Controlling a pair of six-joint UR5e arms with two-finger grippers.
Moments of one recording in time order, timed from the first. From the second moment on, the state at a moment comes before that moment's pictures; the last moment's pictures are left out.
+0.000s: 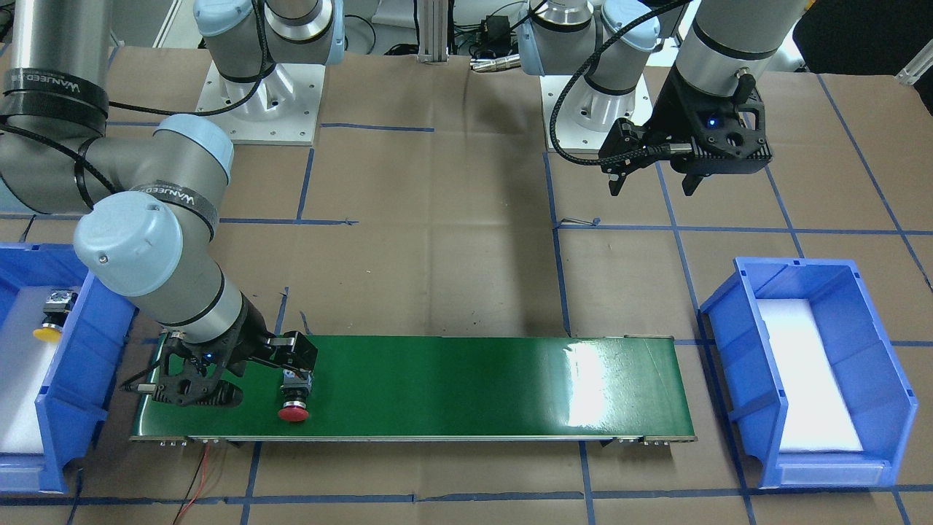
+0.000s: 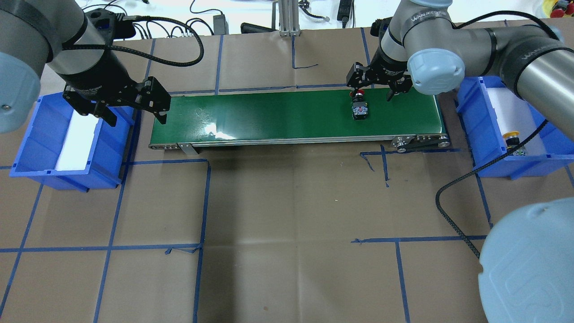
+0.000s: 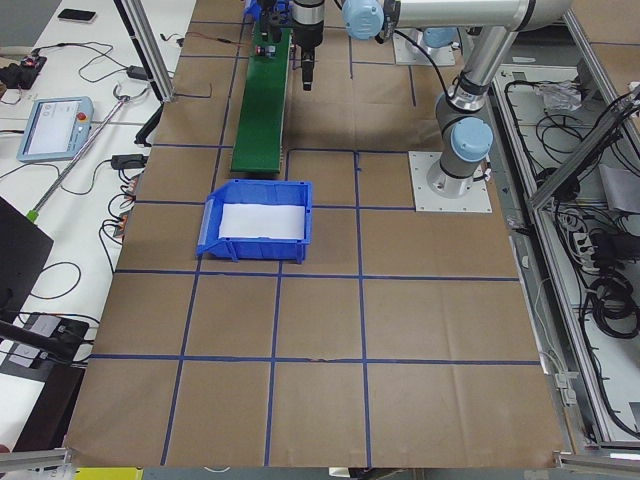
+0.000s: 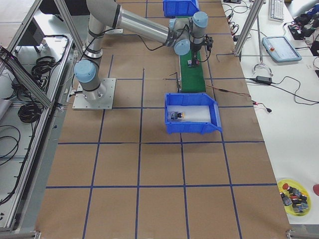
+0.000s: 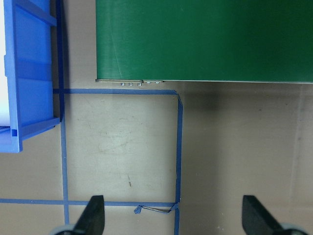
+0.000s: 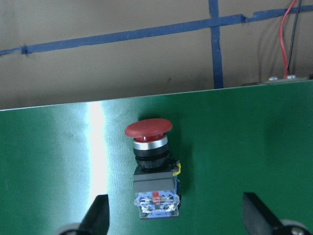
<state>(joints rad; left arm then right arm) -1.52 -1.52 -1.65 -1.52 1.59 0.04 1.58 -1.14 1.57 -2.07 -1.44 0.11</state>
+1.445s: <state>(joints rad) -1.52 -1.52 -1.65 -1.52 1.59 0.04 1.56 -1.09 1.55 -2.09 -1.58 0.02</state>
